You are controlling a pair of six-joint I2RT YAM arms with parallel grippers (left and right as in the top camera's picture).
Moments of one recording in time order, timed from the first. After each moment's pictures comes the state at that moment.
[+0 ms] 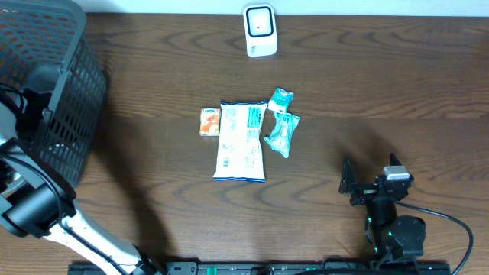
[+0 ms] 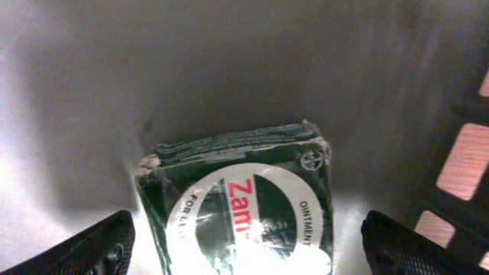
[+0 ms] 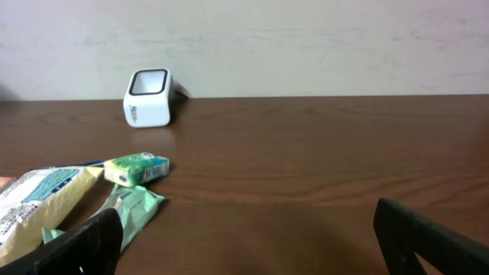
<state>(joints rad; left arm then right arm) 0.71 2.11 1.65 -0.99 0.21 0.61 0.08 0.01 0.01 -0.07 0.00 0.04</state>
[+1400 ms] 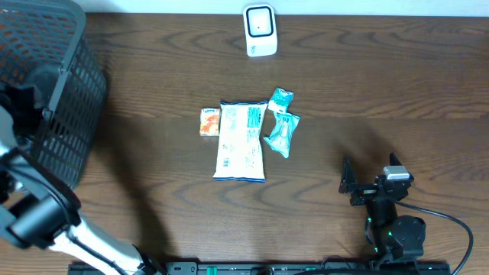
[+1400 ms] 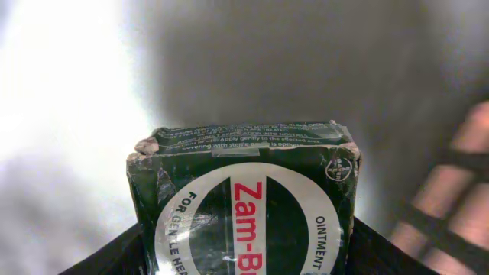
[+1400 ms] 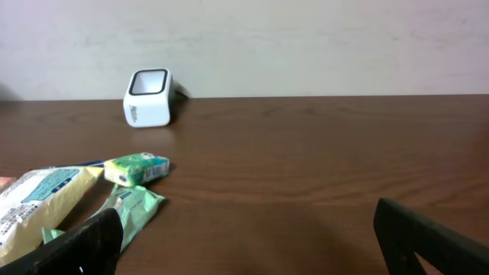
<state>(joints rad) 0.71 2.00 1.62 -0.93 0.14 0.38 0.08 0.01 0.01 -0.07 0.00 0.04</state>
